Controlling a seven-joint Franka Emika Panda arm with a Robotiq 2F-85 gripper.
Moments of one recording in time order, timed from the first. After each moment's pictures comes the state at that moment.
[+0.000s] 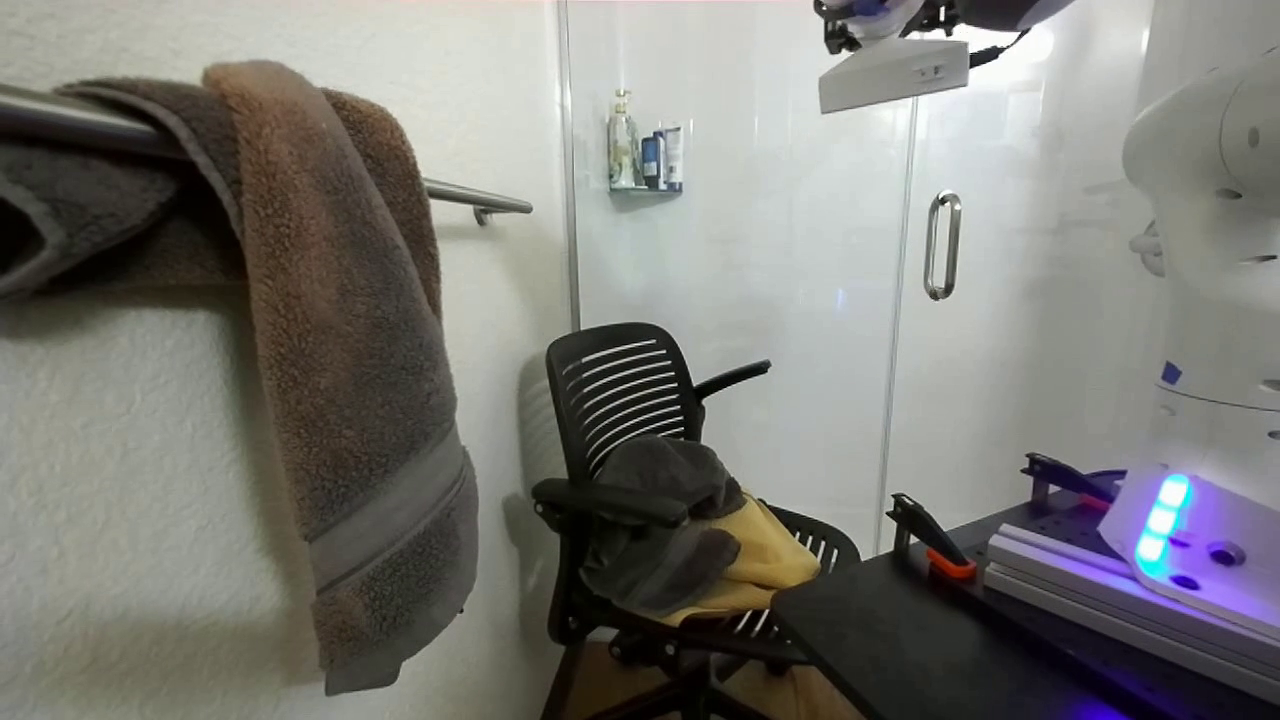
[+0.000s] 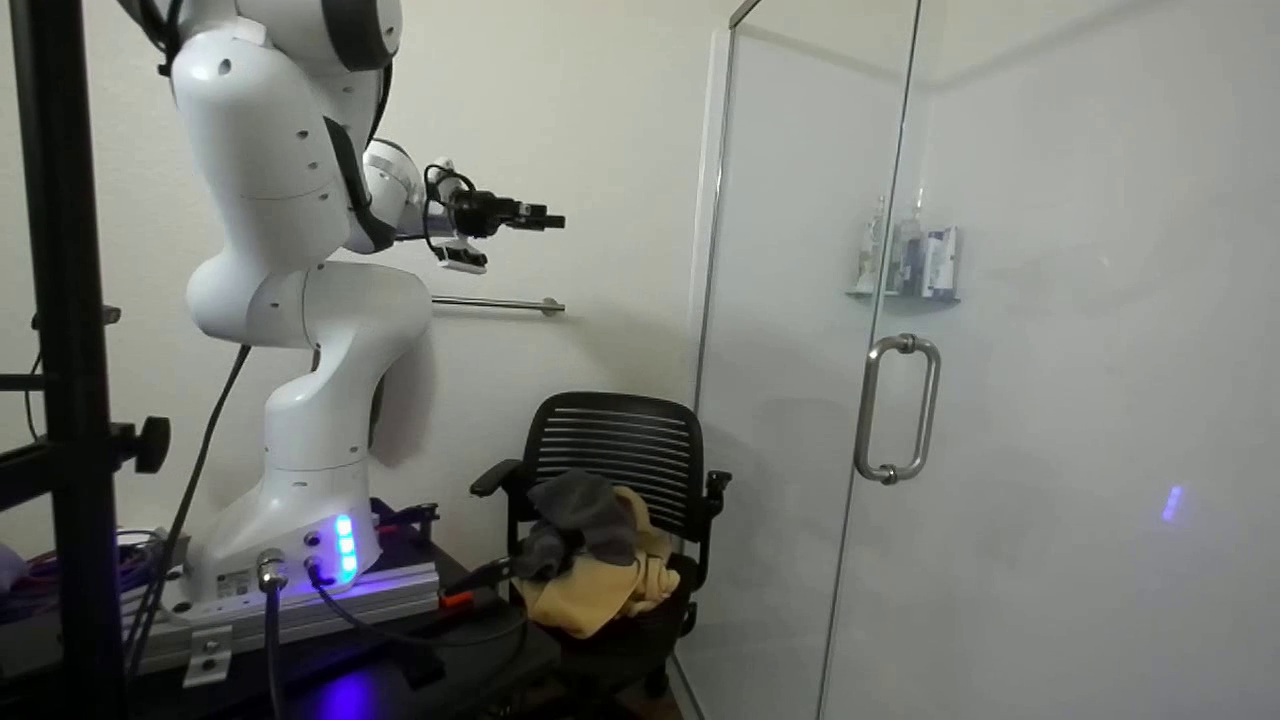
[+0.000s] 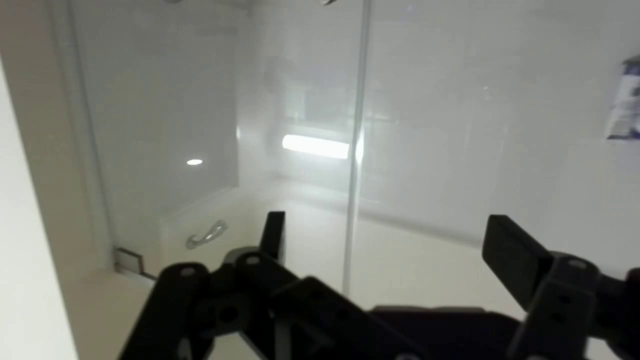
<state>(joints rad) 0.99 -0.78 -0.04 -2.77 -1.45 1.21 1.98</state>
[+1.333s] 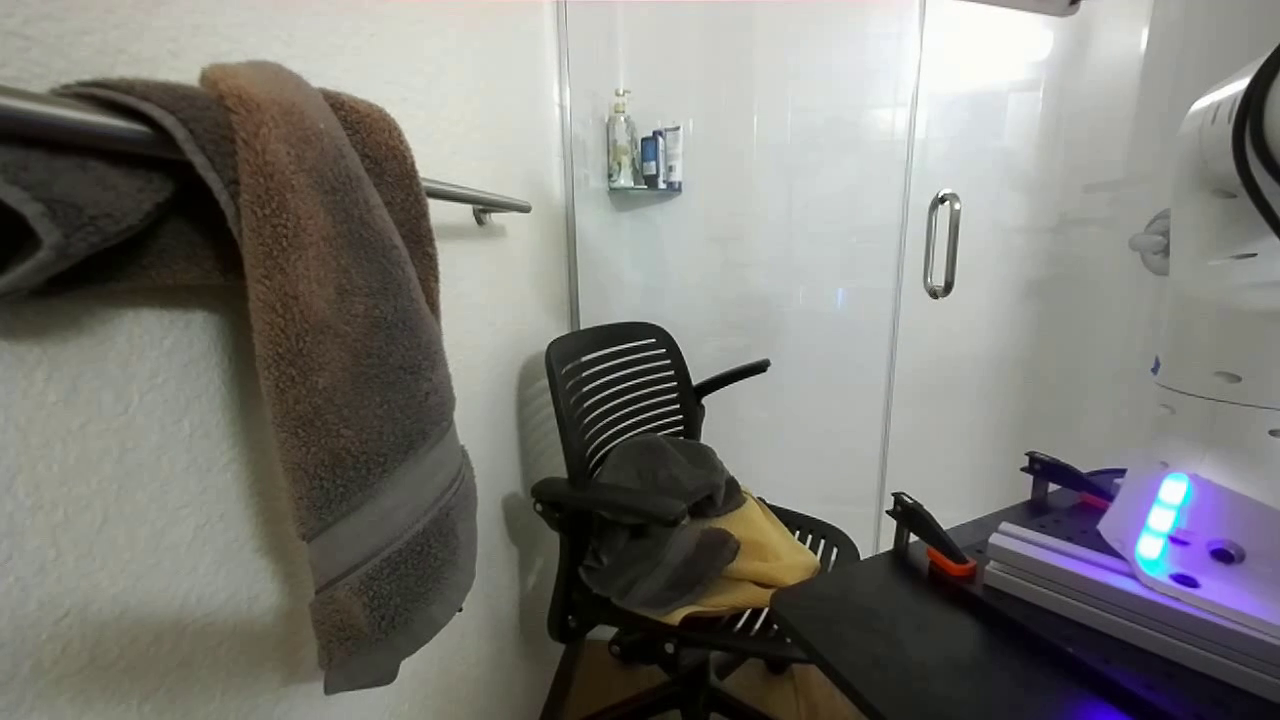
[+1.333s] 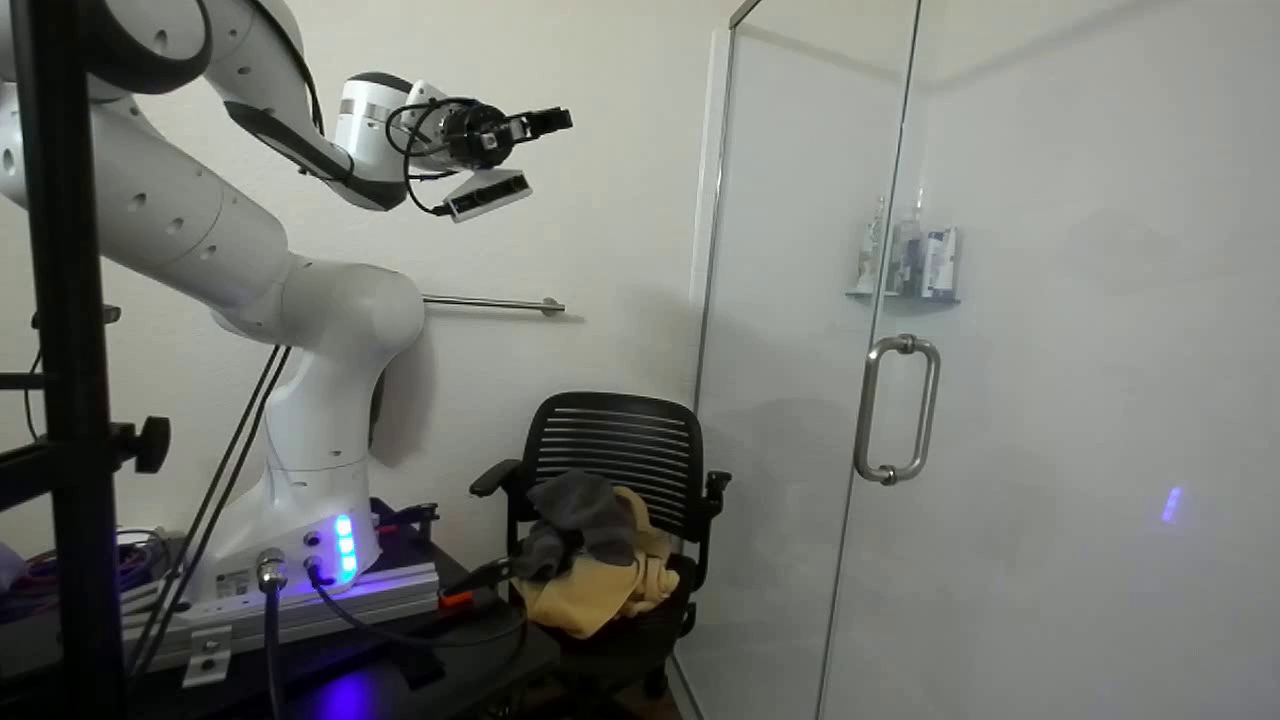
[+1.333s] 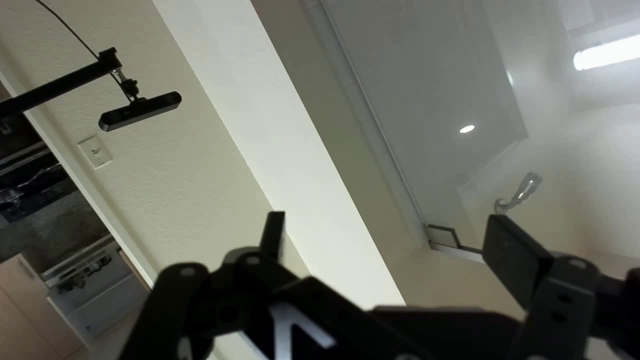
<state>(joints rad) 0.58 -1.13 0.09 -2.77 -1.39 0.99 2.17</state>
